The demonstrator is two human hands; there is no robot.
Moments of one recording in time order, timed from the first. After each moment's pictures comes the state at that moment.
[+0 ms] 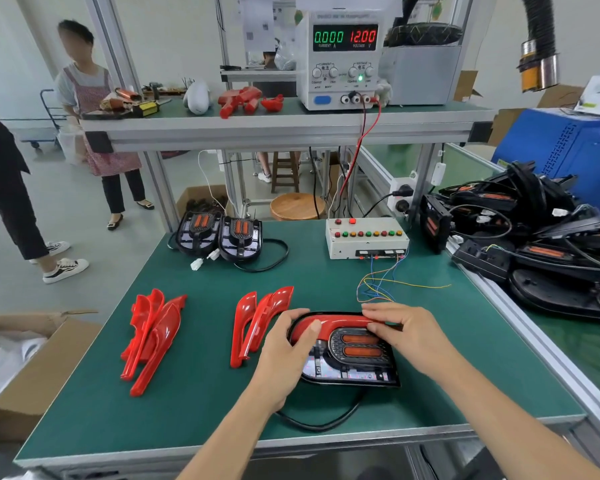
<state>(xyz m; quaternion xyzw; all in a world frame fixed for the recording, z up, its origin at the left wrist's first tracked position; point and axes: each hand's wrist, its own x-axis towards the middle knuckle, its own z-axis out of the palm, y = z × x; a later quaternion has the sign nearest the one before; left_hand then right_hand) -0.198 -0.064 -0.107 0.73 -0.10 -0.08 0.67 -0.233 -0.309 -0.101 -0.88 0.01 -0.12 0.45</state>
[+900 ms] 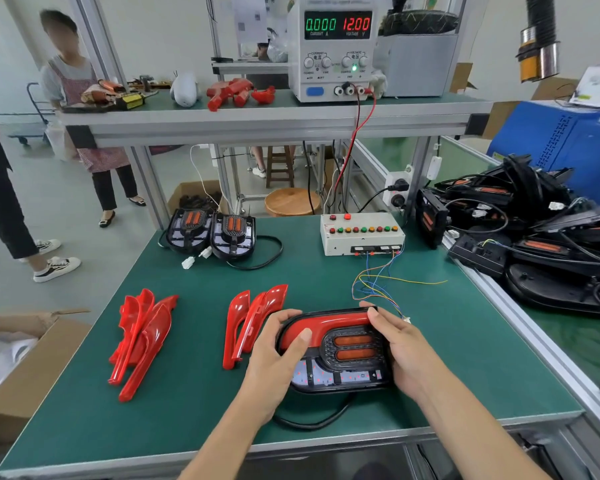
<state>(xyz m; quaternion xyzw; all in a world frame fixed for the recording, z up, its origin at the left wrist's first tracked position) -0.202 -0.053 -0.118 0.70 -0.16 -0.05 0.70 -0.241 -0.265 -0.099 -0.49 0.20 -0.03 0.85</state>
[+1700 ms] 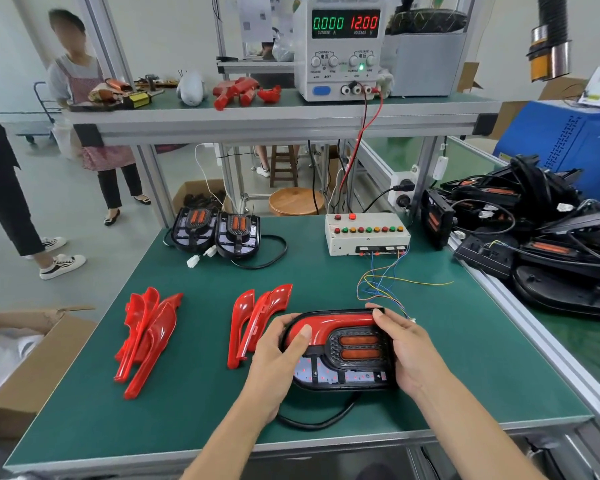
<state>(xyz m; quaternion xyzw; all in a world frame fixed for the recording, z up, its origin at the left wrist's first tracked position) -0.199 -0.055 -0.120 0.66 -0.10 -0.11 0.74 -0.237 -0.261 -0.096 -0.48 0.24 -0.06 0.84</state>
